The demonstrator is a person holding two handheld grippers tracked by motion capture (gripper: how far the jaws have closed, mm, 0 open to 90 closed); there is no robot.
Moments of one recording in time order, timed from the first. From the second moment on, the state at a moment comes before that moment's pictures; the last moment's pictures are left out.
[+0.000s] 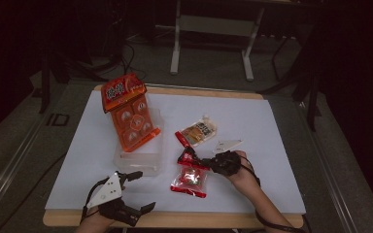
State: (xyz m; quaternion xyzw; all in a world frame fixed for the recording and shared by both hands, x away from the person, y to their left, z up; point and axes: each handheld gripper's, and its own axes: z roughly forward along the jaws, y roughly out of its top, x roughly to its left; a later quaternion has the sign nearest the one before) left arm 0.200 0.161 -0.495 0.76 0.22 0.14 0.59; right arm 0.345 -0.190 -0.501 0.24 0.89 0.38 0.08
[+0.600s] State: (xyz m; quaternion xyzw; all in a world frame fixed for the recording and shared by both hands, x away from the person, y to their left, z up) left arm 0.199 0.158 -0.482 0.77 0.23 0.14 0.58; right arm 0.319 -0.200 -0.463 0.20 0.88 0.43 0.10
